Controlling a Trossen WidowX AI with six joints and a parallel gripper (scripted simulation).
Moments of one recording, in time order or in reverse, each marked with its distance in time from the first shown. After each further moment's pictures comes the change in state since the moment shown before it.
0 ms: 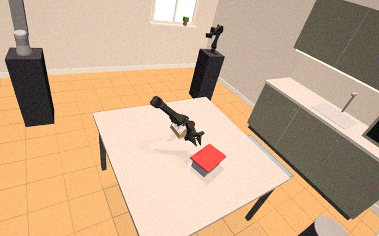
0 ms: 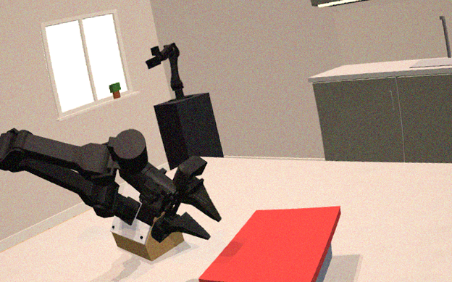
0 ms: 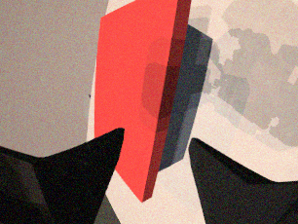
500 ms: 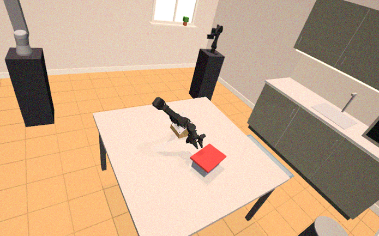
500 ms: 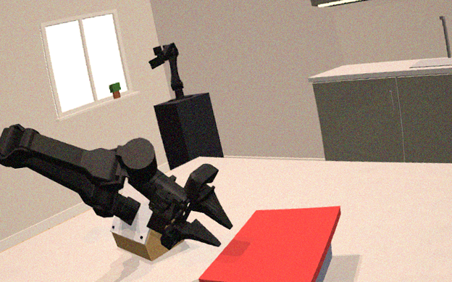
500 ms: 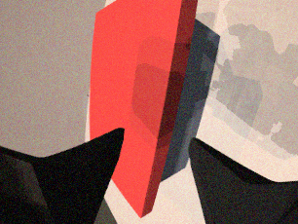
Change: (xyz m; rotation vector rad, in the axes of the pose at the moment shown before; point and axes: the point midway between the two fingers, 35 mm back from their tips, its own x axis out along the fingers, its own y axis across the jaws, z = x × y) arm 0.023 0.000 0.000 -0.001 0.000 -0.001
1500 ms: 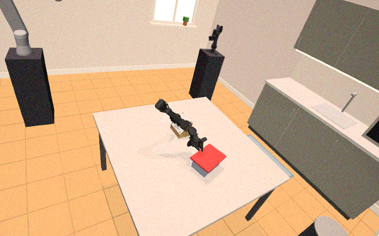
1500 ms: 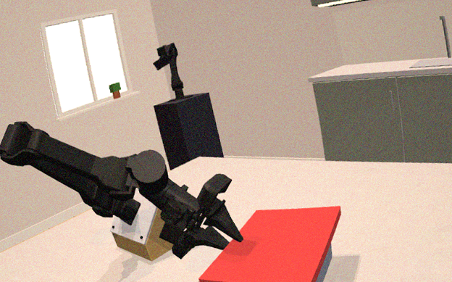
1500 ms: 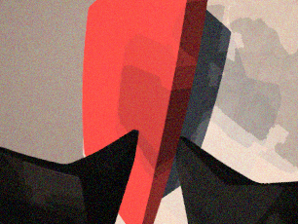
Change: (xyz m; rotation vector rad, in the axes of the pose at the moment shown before) arm 0.028 -0.002 0.000 -0.001 -0.001 0.005
